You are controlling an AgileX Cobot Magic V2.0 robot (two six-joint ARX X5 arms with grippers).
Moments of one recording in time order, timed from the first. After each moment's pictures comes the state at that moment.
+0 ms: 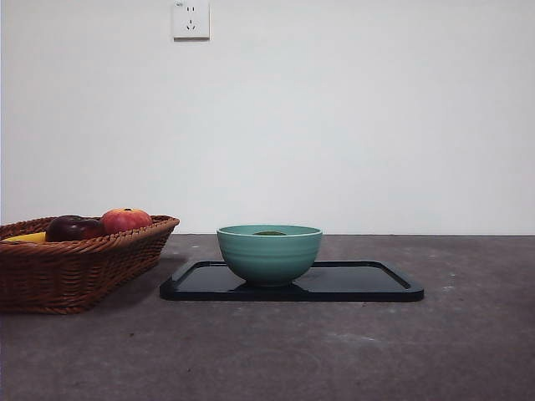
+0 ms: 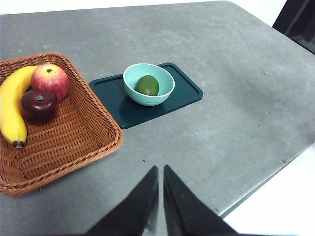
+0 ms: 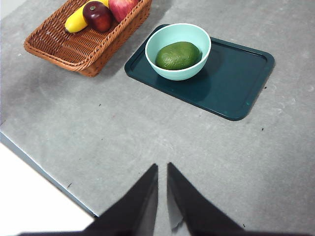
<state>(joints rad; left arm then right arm) -1.12 0.29 1.00 -1.17 -0.37 -0.38 0.92 0.57 0.90 -0.96 0.16 0.38</state>
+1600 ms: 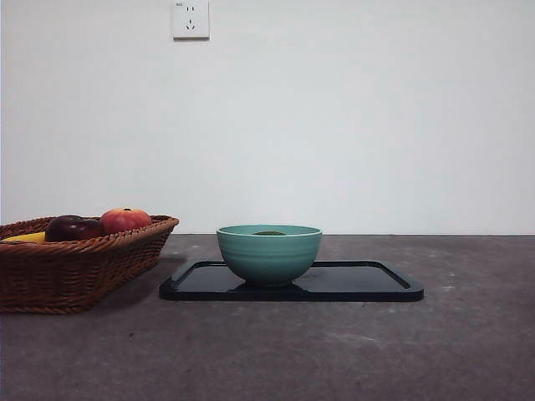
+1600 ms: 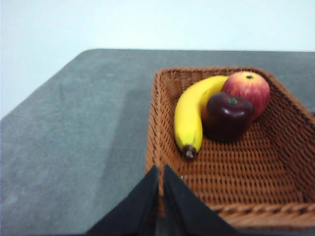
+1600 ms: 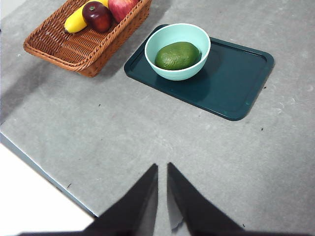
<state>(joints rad) 0.00 0.01 0.03 -0.18 -0.05 0.00 0.92 0.57 0.90 -0.96 0.16 0.38</state>
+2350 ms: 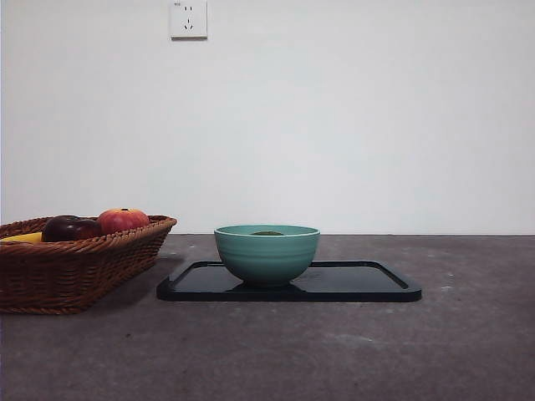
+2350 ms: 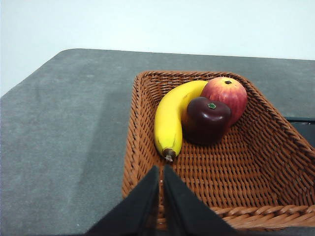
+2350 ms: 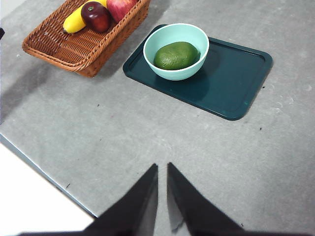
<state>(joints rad) 0.03 0.01 0.03 -0.18 0.05 -0.03 0.92 0.57 0.90 -0.96 0.16 0.38</state>
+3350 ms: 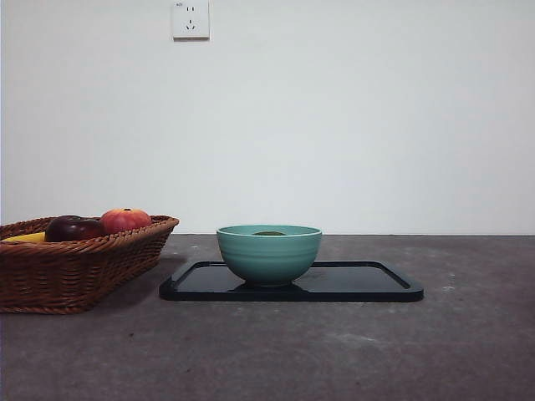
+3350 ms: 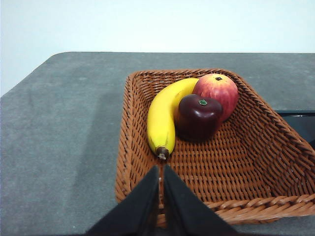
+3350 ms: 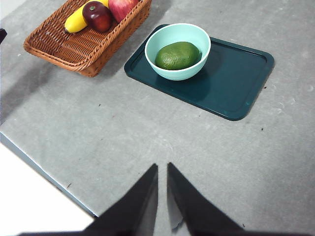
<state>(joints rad) -0.01 0.01 0.03 -0.18 0.04 0.00 0.92 0.57 0.90 -0.96 0.16 0.38</state>
